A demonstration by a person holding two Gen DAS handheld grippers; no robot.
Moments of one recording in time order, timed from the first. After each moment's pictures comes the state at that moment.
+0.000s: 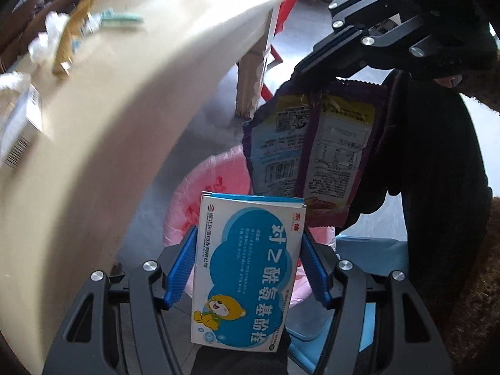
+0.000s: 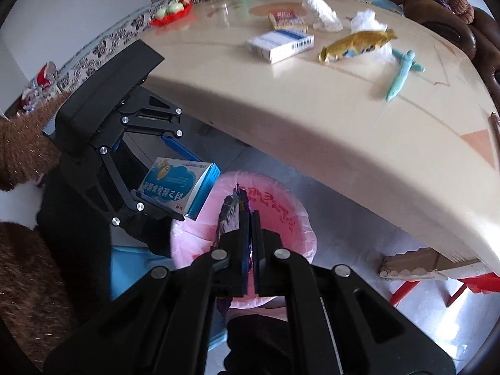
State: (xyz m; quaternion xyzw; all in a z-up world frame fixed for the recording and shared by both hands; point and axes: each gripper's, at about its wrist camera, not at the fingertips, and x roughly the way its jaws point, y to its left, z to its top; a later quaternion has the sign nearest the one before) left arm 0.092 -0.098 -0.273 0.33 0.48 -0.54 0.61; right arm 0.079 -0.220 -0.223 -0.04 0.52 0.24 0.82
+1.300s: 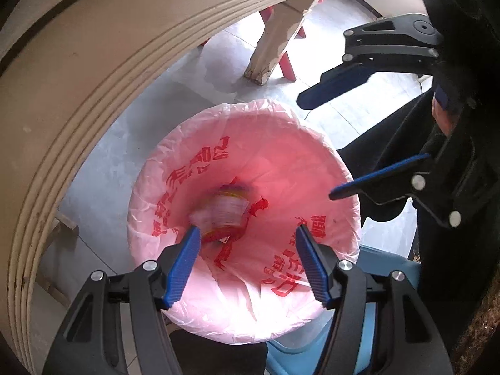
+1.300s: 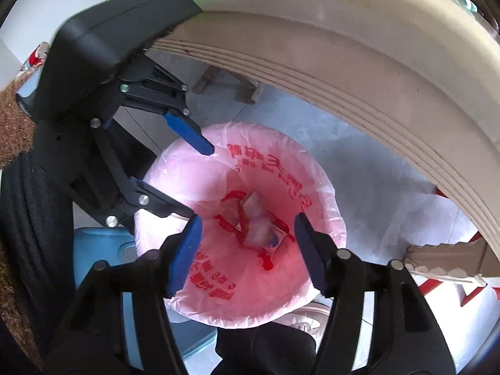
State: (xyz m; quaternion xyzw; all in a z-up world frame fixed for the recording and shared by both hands) left arm 0.129 -0.114 -0.364 0.26 0.58 -0.49 0.60; right arm 0.106 -0.194 -0.330 -0.05 0.57 0.26 0.78
